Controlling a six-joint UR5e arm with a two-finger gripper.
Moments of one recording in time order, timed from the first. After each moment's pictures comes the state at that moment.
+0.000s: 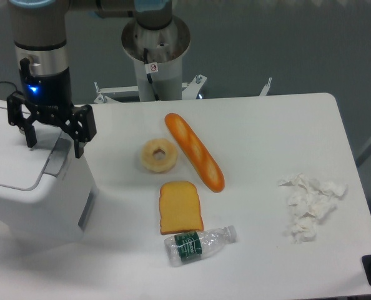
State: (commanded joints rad) arm 2.03 -1.67 -1.58 -1.02 1.47 0.24
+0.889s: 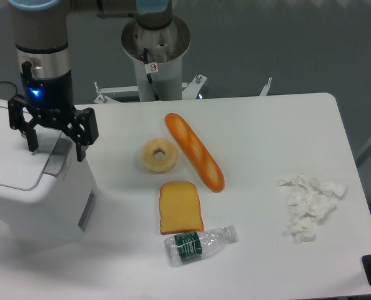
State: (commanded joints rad) arm 2.06 -1.68 -1.57 -1.02 1.47 0.25
